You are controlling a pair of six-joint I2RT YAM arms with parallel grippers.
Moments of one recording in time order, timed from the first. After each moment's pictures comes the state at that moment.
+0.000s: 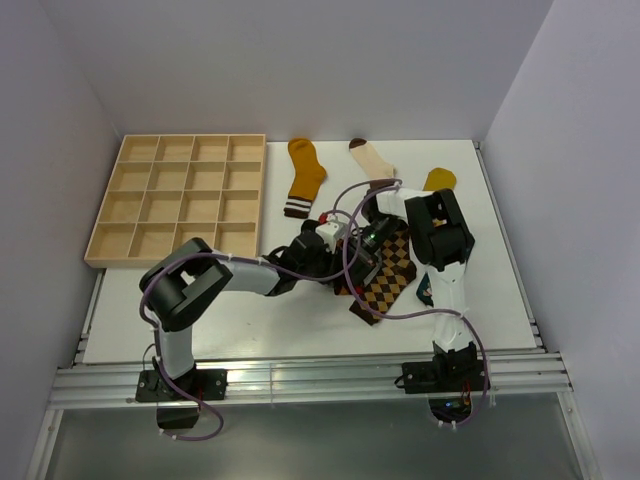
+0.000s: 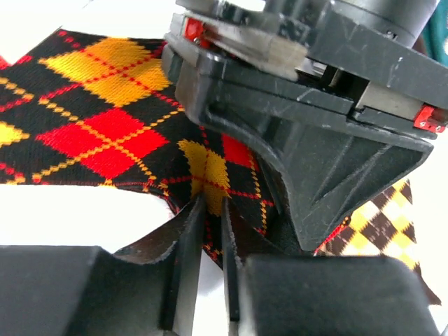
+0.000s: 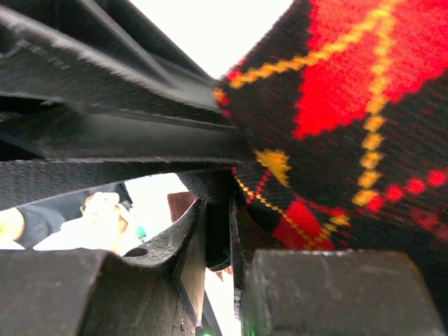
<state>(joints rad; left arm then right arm) -0.87 1.88 0.90 0.40 0.09 -0.38 0.31 2.27 1.51 -1.31 -0.90 -0.77</state>
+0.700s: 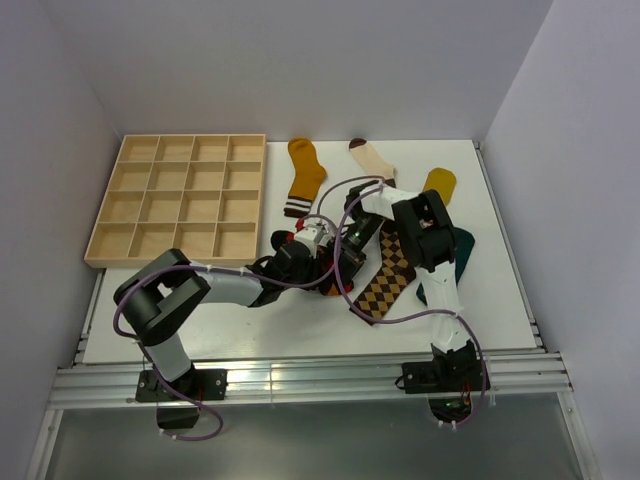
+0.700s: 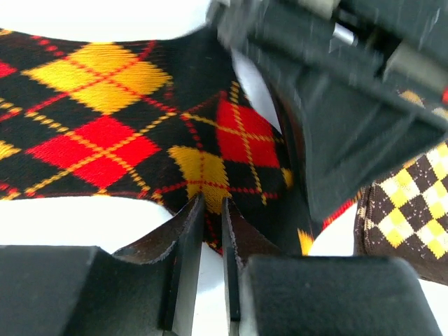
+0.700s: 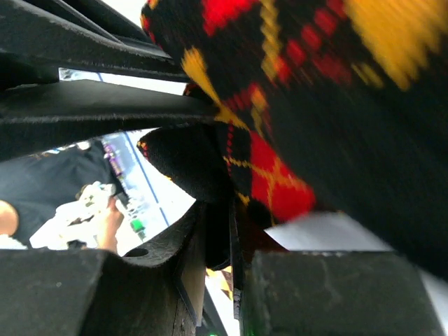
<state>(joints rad) -0.87 1.73 0.73 0.37 -0.08 -0.49 0.40 2.33 1.64 -1.32 -0.85 -0.67</state>
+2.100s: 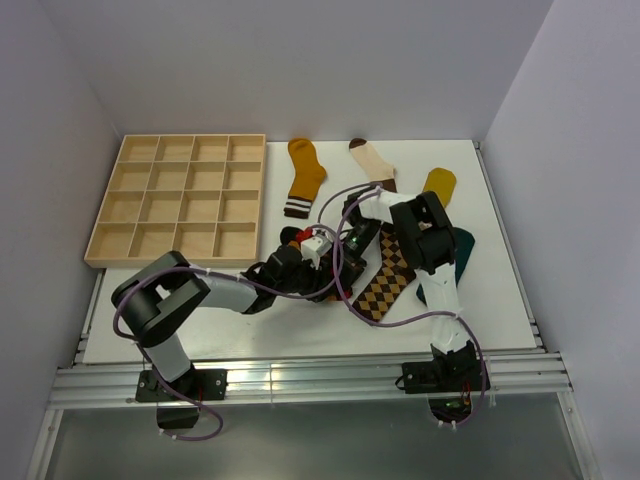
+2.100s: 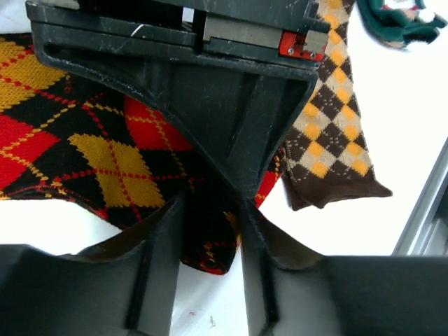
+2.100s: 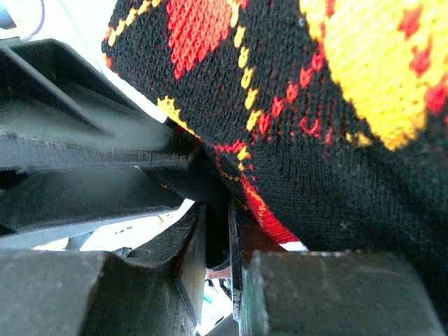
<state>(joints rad) -0.87 1.71 0.65 0.54 0.22 -0.38 0.43 2.32 1.57 -1.26 -0.84 -0.49</state>
